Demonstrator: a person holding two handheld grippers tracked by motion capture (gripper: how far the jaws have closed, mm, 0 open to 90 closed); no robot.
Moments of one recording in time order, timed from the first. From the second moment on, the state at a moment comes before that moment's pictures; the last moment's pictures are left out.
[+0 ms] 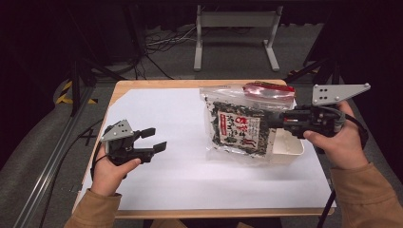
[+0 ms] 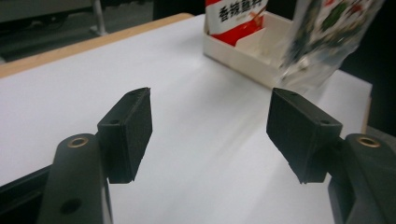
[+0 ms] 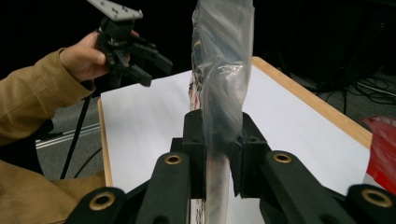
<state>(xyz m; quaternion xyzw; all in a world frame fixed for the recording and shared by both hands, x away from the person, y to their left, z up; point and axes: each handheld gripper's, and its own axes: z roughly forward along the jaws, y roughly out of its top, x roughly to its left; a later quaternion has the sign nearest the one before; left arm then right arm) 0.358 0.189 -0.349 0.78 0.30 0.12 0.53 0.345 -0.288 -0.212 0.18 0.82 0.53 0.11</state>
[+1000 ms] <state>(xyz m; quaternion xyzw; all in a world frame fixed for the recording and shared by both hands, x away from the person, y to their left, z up) 0.389 0.216 -0.398 0.78 0.37 0.14 0.49 0.358 -0.332 -0.201 0.24 0.77 0.56 0.17</state>
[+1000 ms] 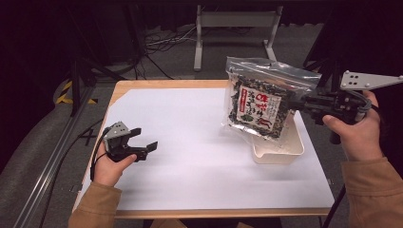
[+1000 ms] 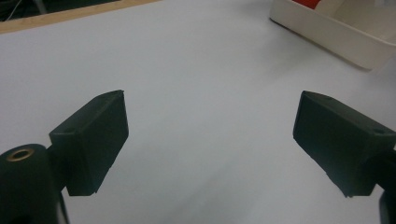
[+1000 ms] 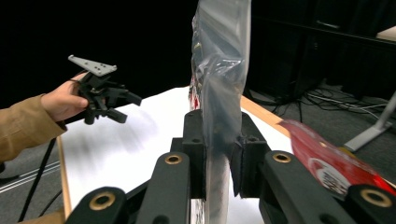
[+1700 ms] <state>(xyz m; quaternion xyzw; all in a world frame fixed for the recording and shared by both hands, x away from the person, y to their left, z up) 0.391 0.224 -0.407 0.77 0.39 0.16 0.48 0.352 -0.355 -0.213 0.26 0.76 0.53 0.26</state>
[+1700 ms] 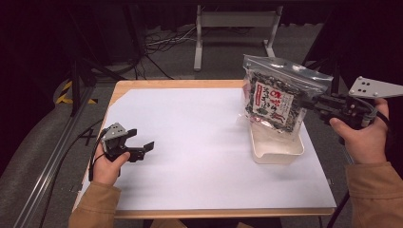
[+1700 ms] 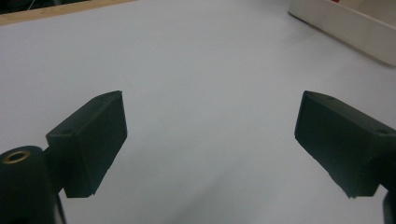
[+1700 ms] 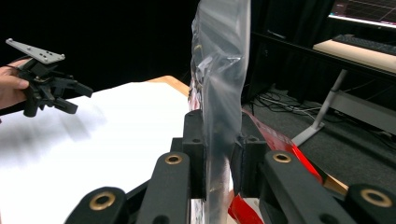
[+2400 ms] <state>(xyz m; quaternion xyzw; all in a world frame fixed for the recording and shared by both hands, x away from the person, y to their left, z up) 0.392 0.225 -0.409 0.78 0.39 0.15 0.47 0.356 -0.378 -0.240 0.31 0.75 0.53 0.26</state>
